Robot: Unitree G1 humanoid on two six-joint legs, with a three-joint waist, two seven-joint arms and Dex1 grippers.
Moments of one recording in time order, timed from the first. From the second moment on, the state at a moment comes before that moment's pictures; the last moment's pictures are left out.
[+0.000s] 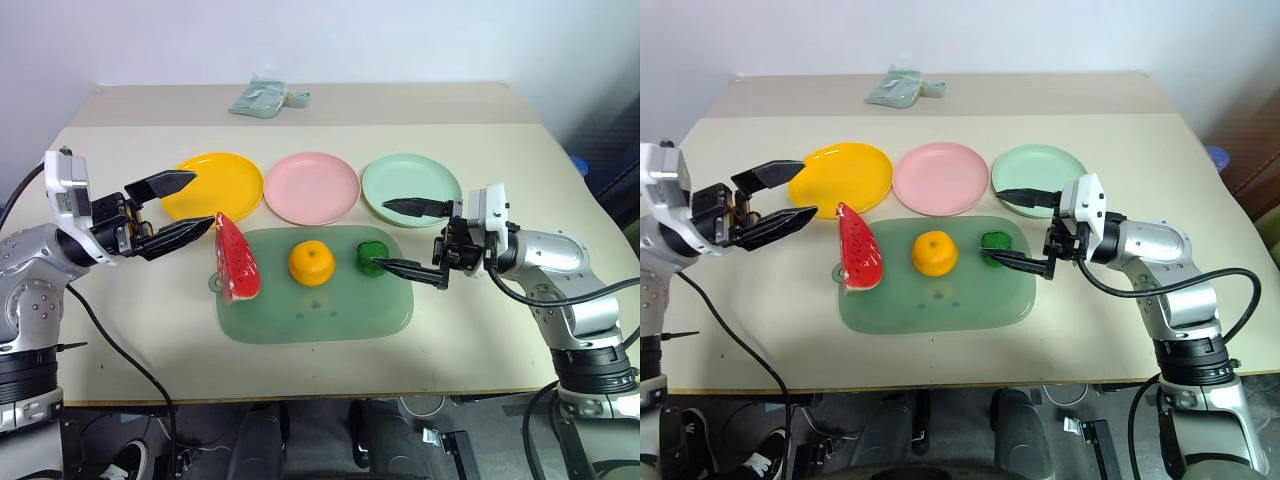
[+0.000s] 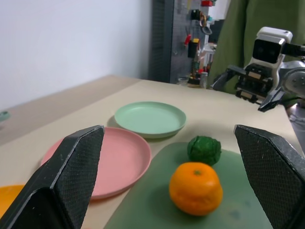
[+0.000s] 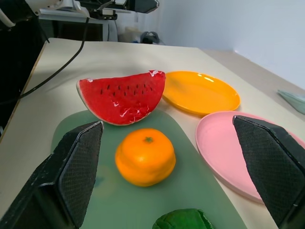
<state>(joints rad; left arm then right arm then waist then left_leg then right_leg) -0.36 0.76 0.37 -0.03 -0.79 0.38 -1.22 -0.42 -0.65 -0.04 -0.16 0.53 0.22 1.13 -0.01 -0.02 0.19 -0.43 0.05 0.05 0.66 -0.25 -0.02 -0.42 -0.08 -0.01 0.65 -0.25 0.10</state>
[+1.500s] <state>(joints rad) -0.39 0.47 0.36 -0.65 -1.35 1.34 0.73 -0.56 -0.59 -0.01 0.02 0.52 0.17 1.22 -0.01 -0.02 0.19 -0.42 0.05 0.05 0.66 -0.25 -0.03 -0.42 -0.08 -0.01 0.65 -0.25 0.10</state>
